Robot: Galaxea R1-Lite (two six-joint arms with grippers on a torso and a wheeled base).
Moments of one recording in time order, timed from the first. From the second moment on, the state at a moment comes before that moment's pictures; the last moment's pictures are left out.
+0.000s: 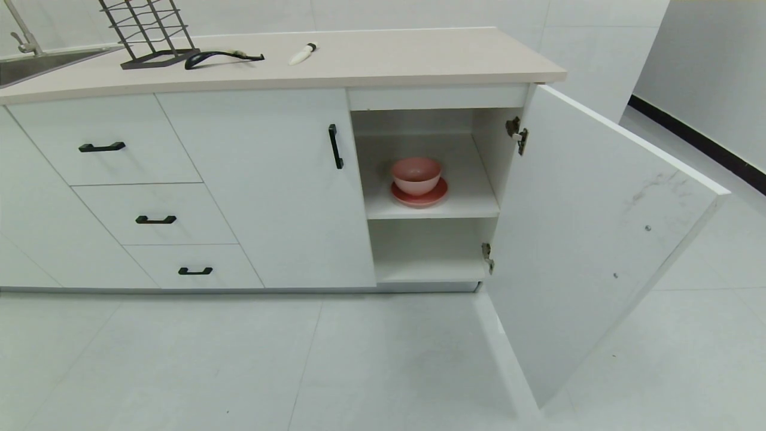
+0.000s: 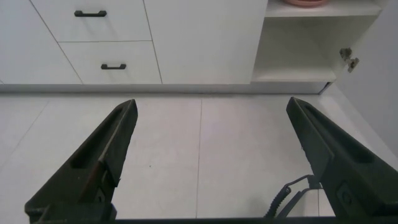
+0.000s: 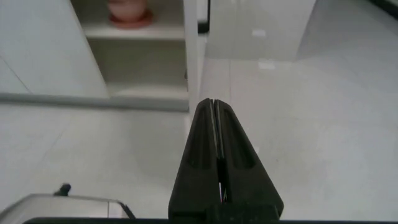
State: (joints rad) left arm 0.01 0.00 0.00 0.00 0.02 0.01; right arm 0.00 0.02 -0.03 -0.12 0.08 -0.02
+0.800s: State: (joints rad) left arm 0.01 0.00 0.00 0.00 0.02 0.00; right arm 0.08 0.94 -0.22 -1.04 0.23 -0.09
